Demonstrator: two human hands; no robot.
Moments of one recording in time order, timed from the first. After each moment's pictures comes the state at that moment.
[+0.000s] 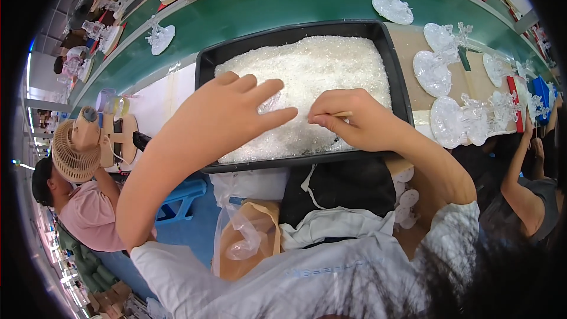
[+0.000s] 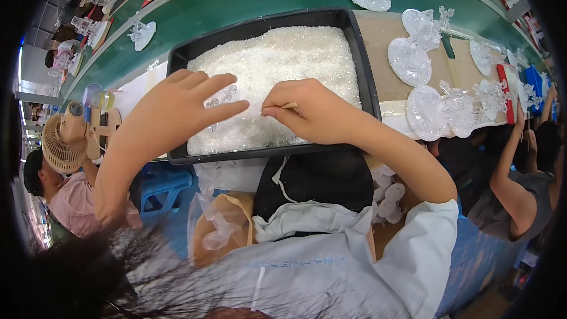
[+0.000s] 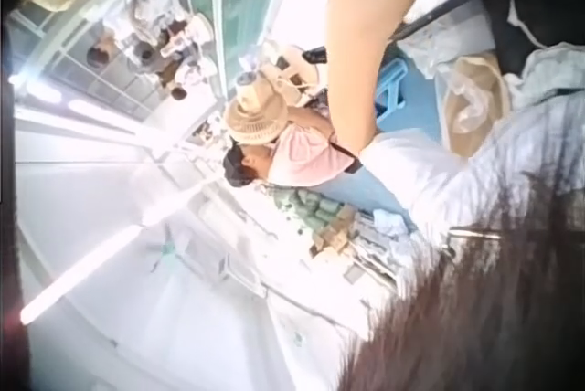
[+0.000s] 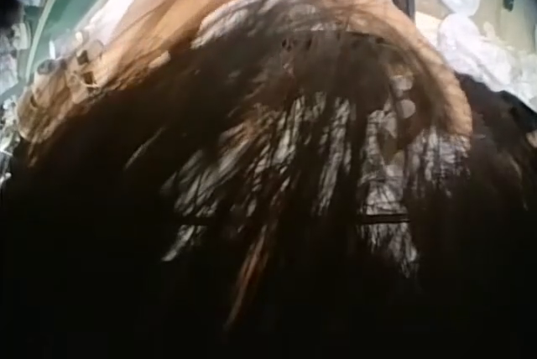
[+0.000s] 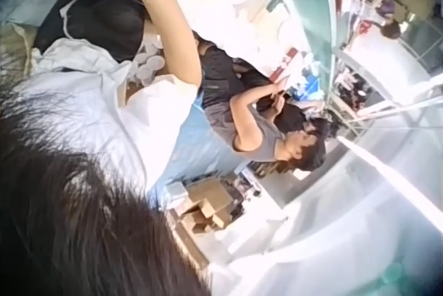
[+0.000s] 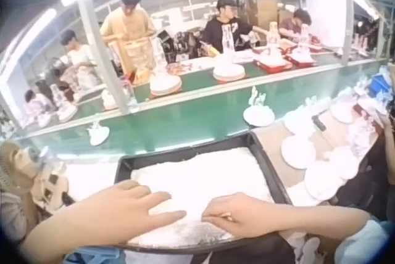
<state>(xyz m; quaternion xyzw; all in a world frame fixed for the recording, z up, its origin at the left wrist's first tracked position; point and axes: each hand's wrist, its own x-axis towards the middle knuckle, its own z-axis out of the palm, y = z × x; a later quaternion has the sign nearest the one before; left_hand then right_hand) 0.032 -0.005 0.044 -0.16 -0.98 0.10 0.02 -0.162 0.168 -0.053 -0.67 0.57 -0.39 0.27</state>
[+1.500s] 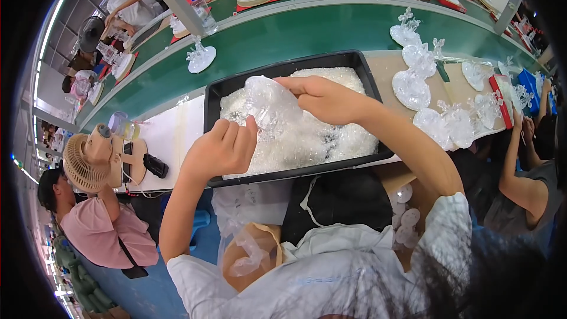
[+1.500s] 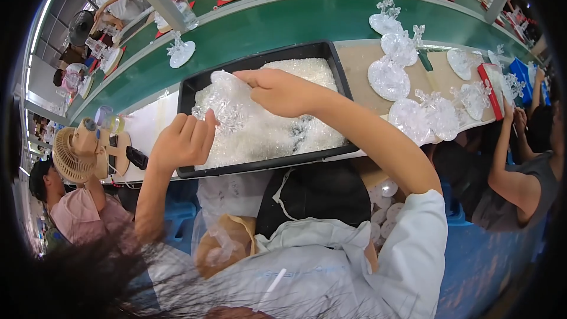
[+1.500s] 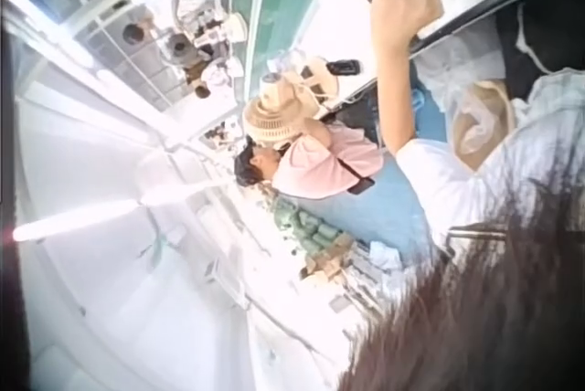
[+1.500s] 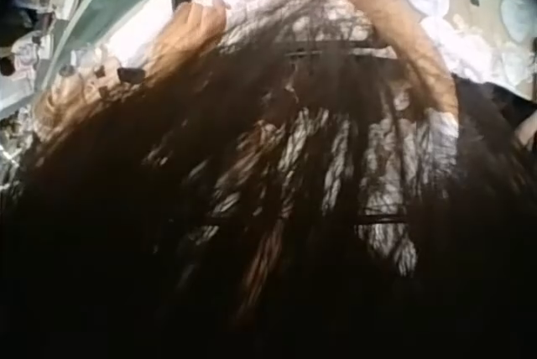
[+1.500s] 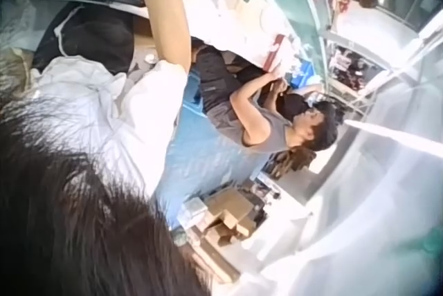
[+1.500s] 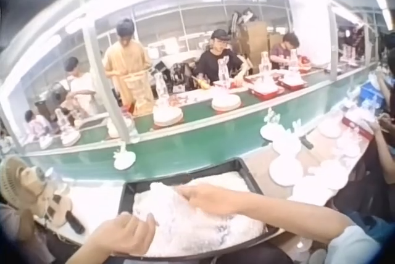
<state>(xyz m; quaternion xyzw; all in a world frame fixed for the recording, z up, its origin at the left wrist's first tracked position) 0.072 -0.008 0.000 -0.17 -0.87 0.42 0.22 -0.175 0.104 -0.037 -0.61 0.54 -0.52 0.26</state>
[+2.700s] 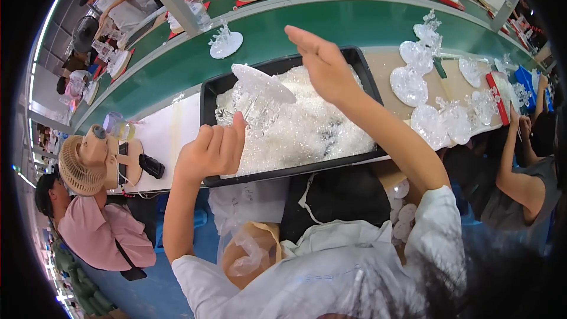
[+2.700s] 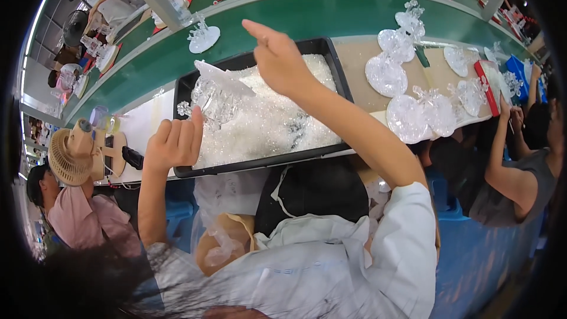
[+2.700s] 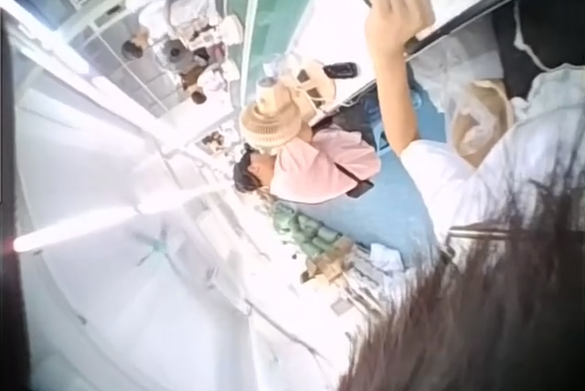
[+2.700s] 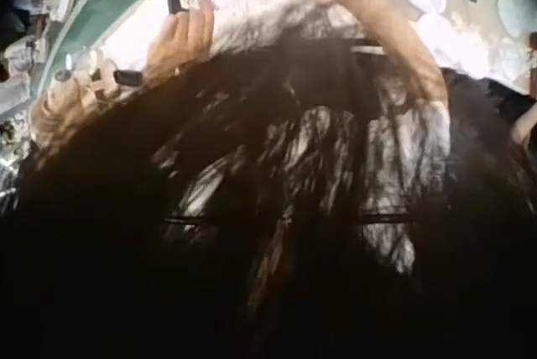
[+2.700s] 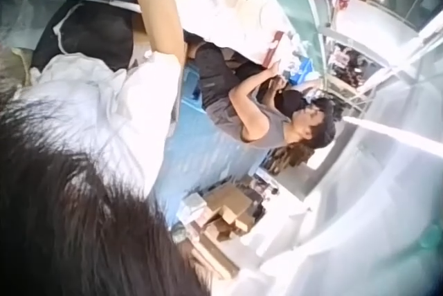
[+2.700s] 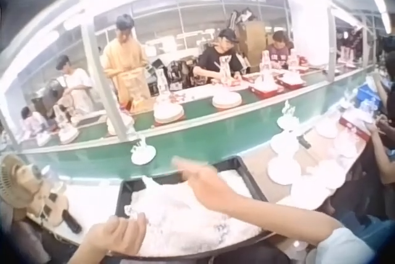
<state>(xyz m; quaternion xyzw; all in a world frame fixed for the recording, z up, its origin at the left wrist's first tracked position) 0.081 -0.016 0.000 -0.16 -0.82 0.48 0.28 -0.164 0.088 -0.019 -0.47 0.53 -0.67 0.23</state>
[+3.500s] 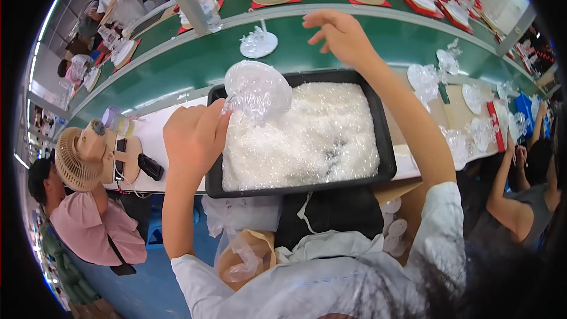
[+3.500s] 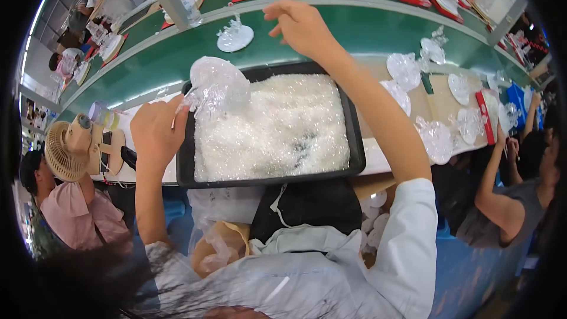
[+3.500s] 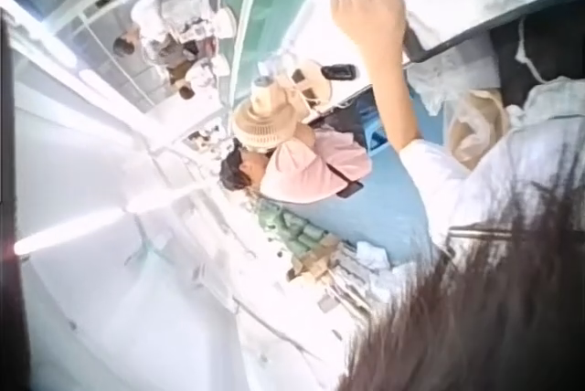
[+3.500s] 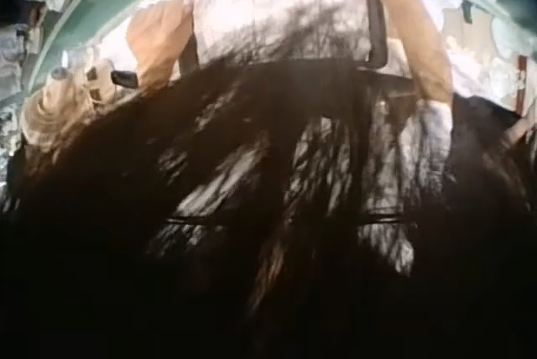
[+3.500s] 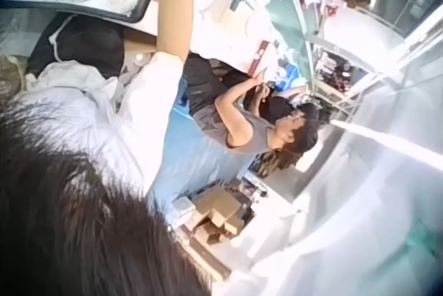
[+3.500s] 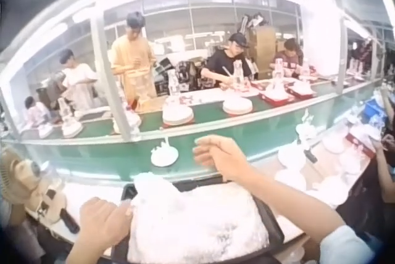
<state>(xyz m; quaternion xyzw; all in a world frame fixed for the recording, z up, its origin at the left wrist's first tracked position) 0.072 -0.041 0.018 0.09 -0.90 0.17 0.38 -0.250 0.033 0.017 -0.45 0.56 -0.64 0.27</state>
